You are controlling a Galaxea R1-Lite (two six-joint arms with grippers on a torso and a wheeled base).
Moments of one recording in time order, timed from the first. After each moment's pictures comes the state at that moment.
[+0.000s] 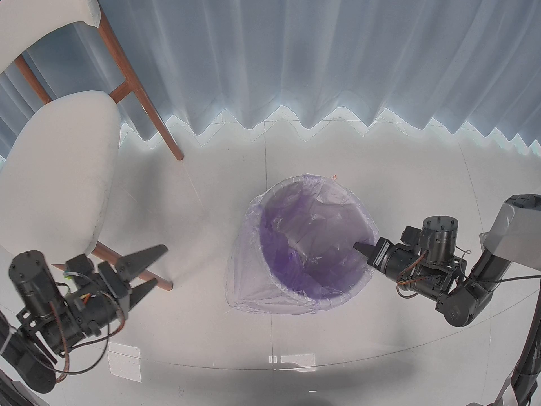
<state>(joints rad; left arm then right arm) -0.29 1.64 -0.05 -1.46 -0.32 -1.05 0.25 2.10 -0.60 -1.18 0.15 0.75</state>
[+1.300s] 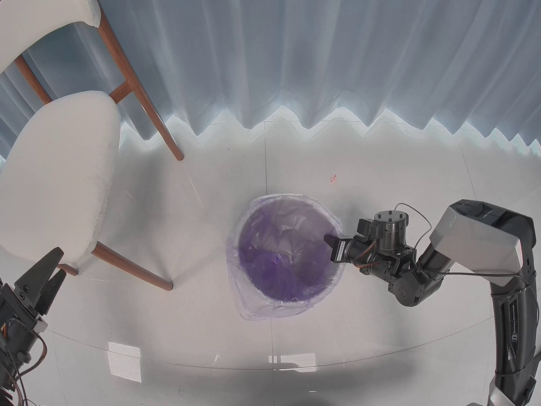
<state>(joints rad) -0.04 0.84 -0.02 -0.93 -0.32 -0.84 0.26 2.42 -1.07 -1.03 0.08 0.31</state>
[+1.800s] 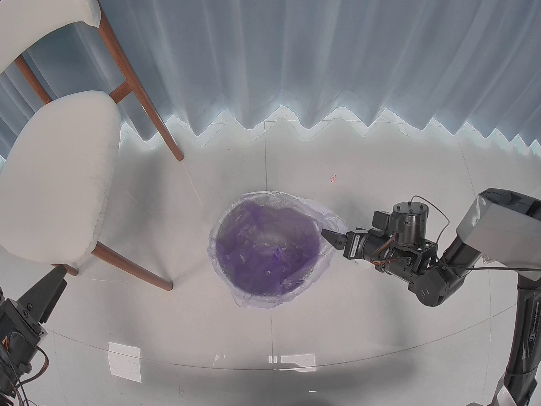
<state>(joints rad) -0.04 0.77 -0.02 -0.84 -0.36 -0.77 0.26 2.25 -0.91 -1.04 0.08 0.32</state>
